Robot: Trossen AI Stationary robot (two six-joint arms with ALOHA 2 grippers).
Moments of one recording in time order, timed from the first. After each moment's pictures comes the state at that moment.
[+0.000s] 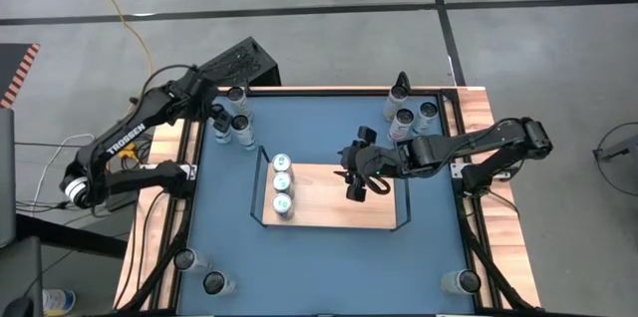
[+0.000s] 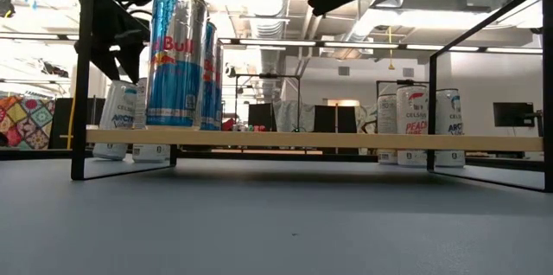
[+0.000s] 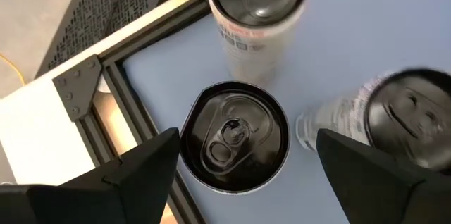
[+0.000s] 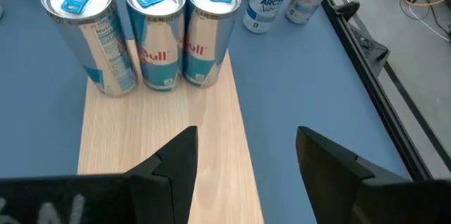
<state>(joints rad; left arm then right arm) 0.93 0.98 0.91 -1.00 -0.11 -0.10 0.16 1.48 1.30 -0.56 0.42 0.11</state>
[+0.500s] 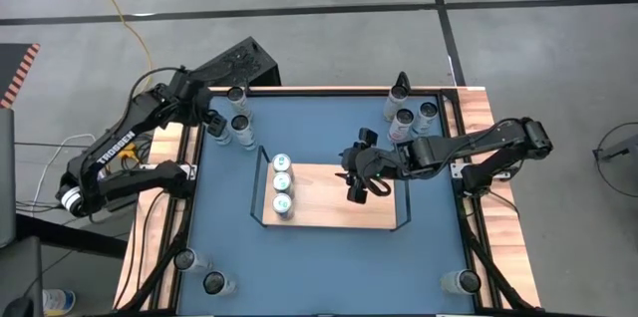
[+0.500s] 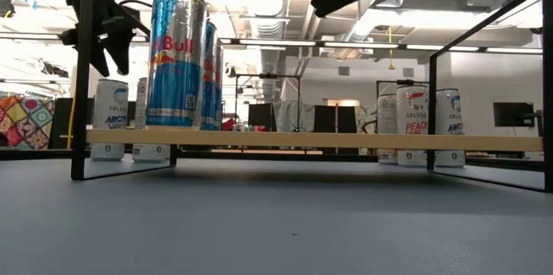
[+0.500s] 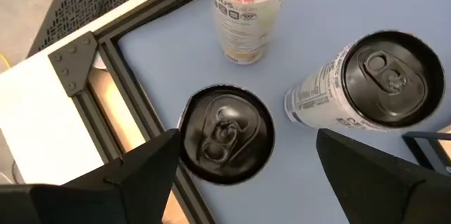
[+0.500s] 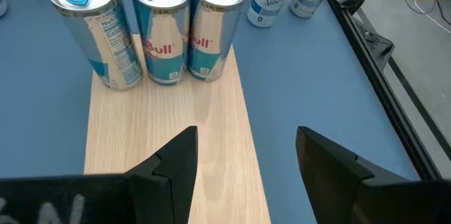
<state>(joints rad) 0.93 0.89 0.93 -1.01 -0.11 -0.10 0.17 1.48 1.30 -0.58 0.41 0.13</state>
